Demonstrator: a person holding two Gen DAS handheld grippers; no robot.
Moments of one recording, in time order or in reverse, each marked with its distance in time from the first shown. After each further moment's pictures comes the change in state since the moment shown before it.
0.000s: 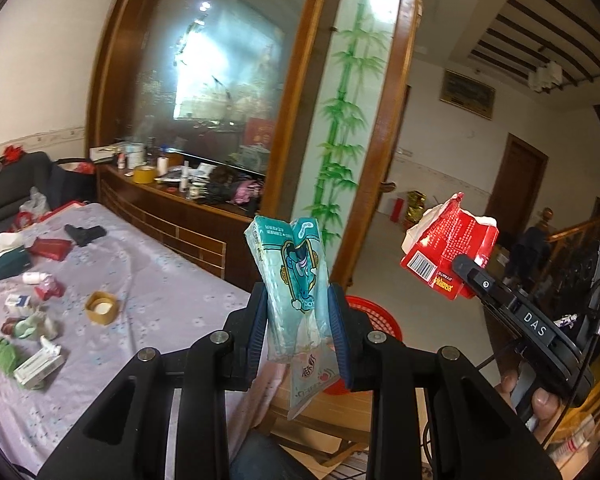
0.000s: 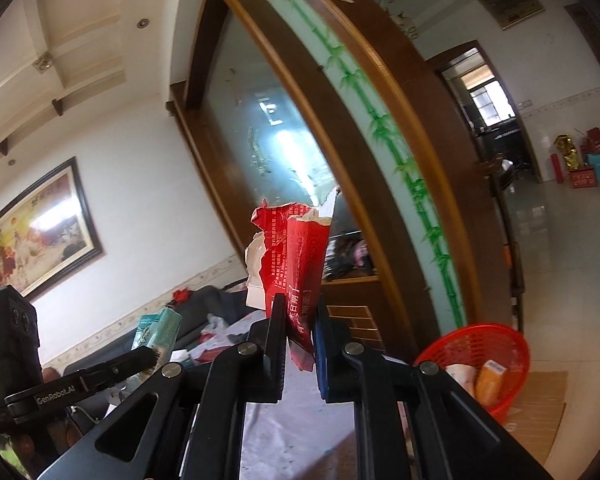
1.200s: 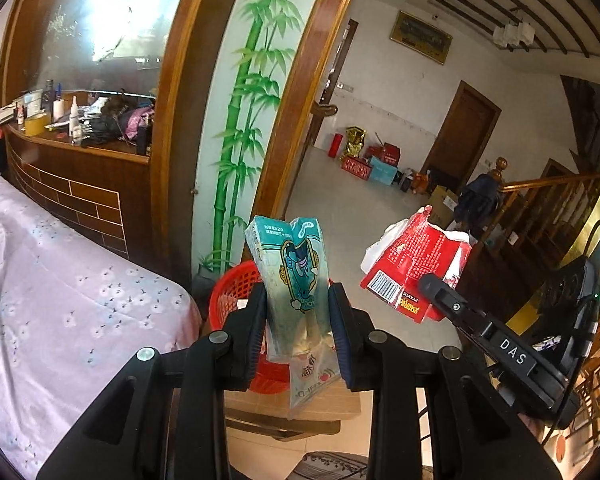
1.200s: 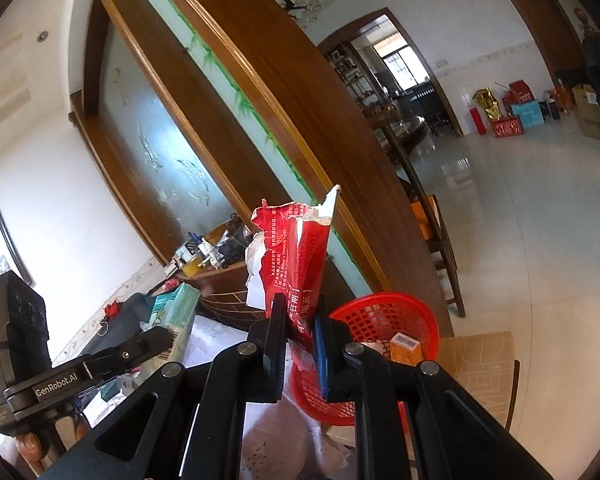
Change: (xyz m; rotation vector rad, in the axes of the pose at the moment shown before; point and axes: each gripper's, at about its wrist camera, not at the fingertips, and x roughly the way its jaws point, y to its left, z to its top) left arm 0.198 -0.061 -0.016 0.036 0.258 -0.240; right arm 0.024 -0.131 -0.013 0.181 0.082 -0.281
